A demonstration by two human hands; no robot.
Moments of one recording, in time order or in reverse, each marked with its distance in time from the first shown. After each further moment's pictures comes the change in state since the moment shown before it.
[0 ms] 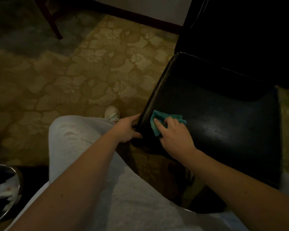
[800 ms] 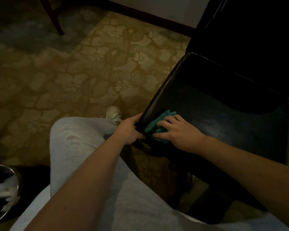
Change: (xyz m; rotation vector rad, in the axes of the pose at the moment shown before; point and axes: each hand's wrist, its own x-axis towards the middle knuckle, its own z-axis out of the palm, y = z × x) left_hand 0.017 -0.009 0.001 -0.127 0.090 0.013; right_hand 0.040 0.032 -0.009 -0.300 -0.072 -0.544
